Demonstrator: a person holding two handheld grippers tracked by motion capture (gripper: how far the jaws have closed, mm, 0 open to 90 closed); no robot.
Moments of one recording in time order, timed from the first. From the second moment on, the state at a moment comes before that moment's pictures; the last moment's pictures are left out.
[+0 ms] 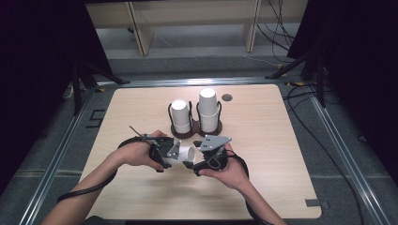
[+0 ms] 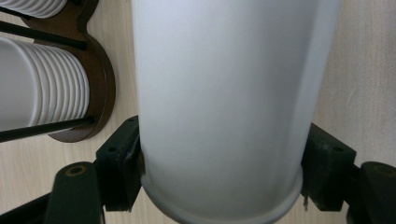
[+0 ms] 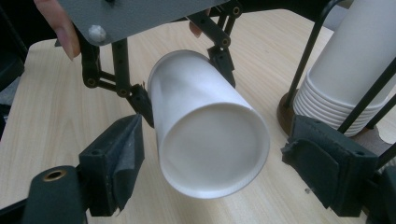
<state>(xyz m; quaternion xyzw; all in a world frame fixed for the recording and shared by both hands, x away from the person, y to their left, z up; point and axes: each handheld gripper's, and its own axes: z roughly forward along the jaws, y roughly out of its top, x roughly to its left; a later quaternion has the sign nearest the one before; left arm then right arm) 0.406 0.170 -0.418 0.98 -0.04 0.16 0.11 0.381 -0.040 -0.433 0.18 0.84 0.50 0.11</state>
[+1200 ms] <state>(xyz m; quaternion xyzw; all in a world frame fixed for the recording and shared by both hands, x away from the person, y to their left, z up) 0.401 0.153 -0.412 0.98 -0.06 0.16 0.13 0.383 -0.040 -0.444 0.16 0.85 0.49 0.11</state>
